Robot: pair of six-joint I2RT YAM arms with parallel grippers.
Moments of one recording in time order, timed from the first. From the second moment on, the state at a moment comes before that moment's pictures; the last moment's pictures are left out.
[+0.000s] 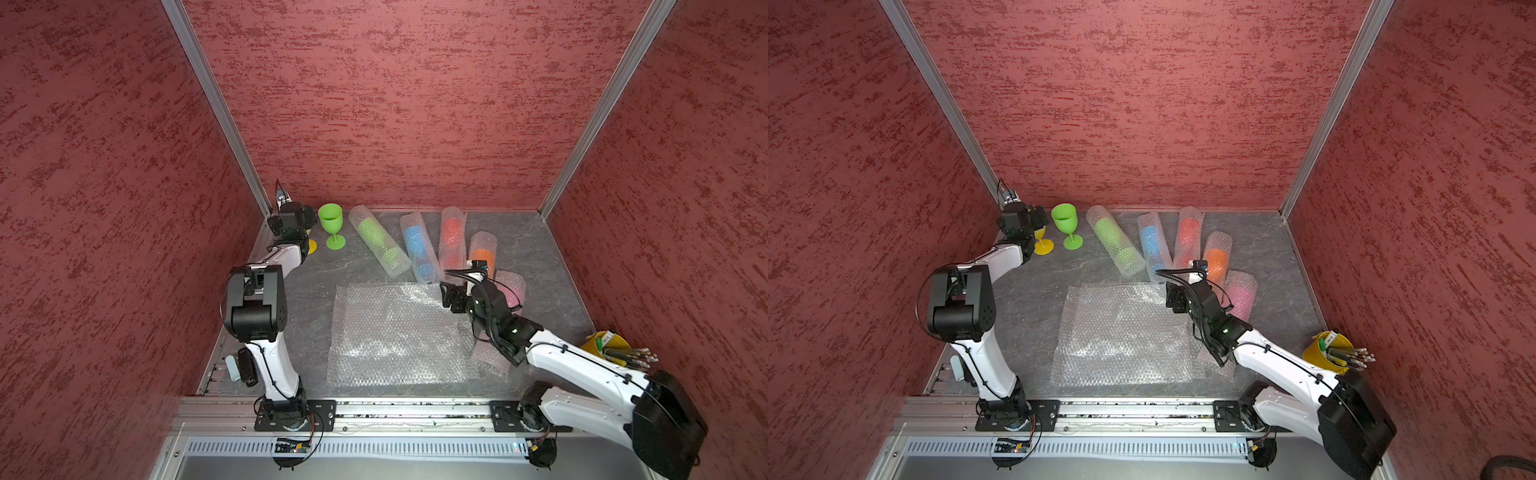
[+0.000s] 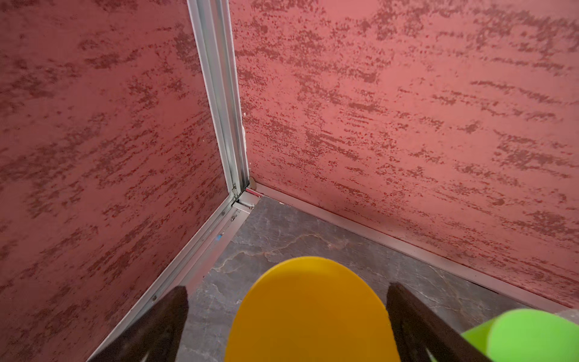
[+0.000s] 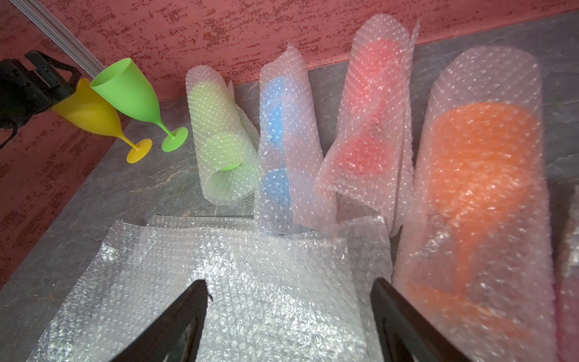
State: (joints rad) left arm 0.07 1.86 1.28 0.29 -0.36 -0.17; right arm 0.68 1.07 0.58 0.05 0.30 0.53
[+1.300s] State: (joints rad) left arm -0.64 0.99 1.01 -0.56 -0.16 -0.45; right arm 0.19 1.19 0.55 -0.33 0.35 0.77
